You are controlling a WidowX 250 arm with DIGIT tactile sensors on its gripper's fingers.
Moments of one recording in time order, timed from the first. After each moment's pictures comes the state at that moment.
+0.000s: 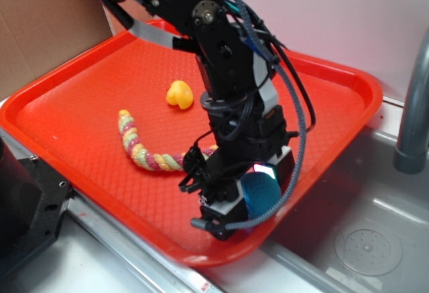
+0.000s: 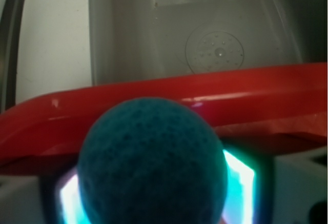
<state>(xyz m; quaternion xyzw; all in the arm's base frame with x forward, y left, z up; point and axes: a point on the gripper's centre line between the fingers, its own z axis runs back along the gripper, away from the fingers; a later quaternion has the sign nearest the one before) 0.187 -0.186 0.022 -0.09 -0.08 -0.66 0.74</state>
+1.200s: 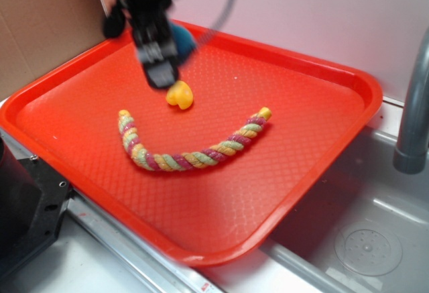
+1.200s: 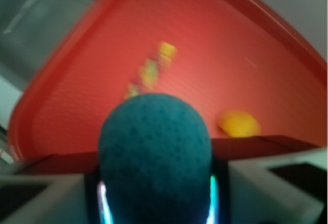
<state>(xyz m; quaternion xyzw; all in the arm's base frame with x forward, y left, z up) 0.188 -0.074 0.148 0.02 -0.06 -0.22 0.97</state>
